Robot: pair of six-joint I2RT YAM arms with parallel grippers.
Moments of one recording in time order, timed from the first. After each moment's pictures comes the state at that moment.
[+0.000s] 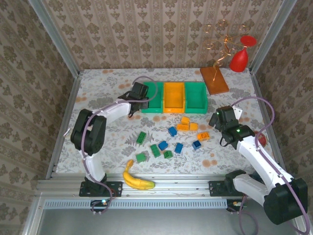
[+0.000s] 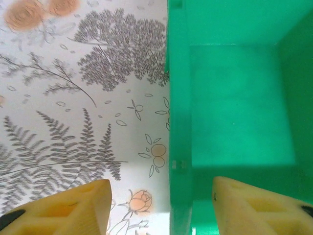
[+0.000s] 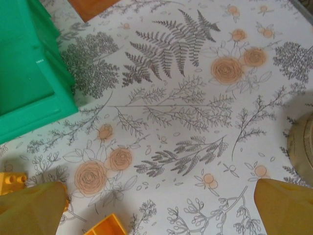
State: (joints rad) left arm -0.53 1.83 1.27 -0.31 -0.24 -0.34; right arm 0.25 1.00 0.71 -0.64 0.44 0.63
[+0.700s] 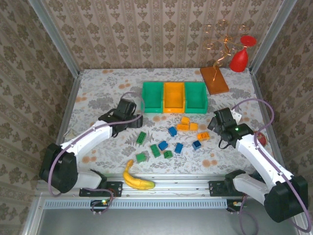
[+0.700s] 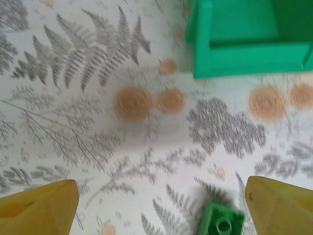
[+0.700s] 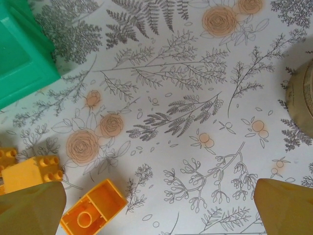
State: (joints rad) left arm -0.60 1.33 0.88 -0.50 -0.20 -0.36; right arm 0.28 1.03 0.75 -0.78 0.41 0.77
